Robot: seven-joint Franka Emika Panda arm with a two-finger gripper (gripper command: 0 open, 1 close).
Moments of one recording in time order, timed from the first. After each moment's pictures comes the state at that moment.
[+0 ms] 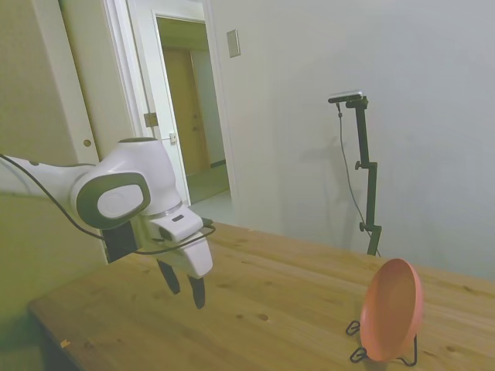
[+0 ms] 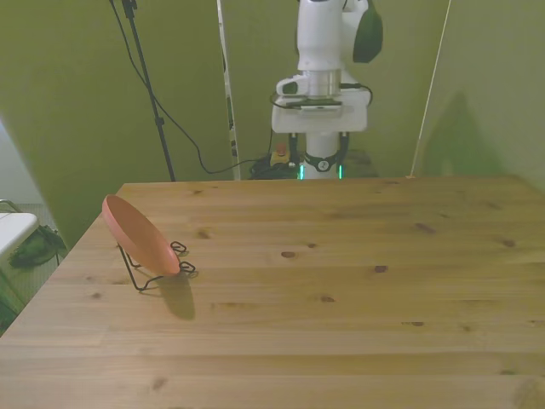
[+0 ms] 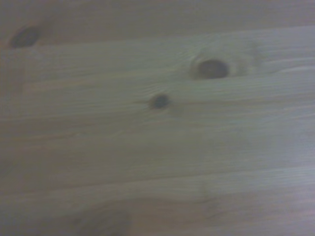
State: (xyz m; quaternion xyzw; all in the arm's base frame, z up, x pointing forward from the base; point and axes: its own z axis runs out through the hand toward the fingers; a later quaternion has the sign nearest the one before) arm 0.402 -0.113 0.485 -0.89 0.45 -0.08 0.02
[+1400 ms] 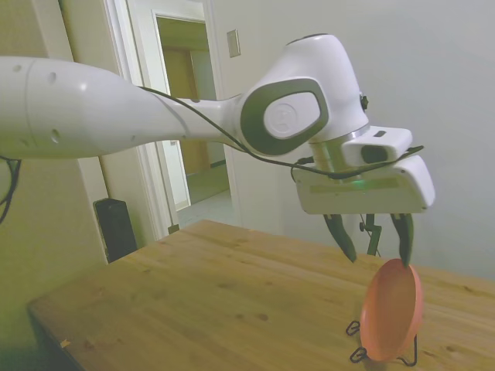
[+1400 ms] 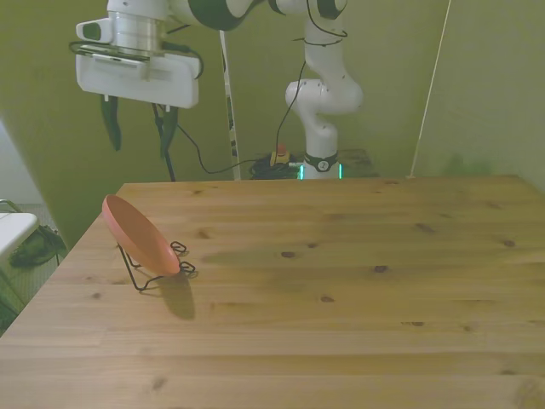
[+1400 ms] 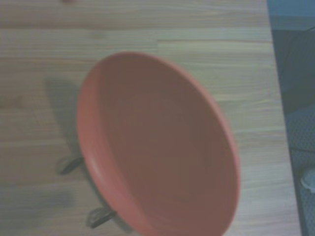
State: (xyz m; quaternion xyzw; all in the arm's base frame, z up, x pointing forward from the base) arm 0.509 -0.410 0.575 -0.89 0.44 -0.13 -0.07
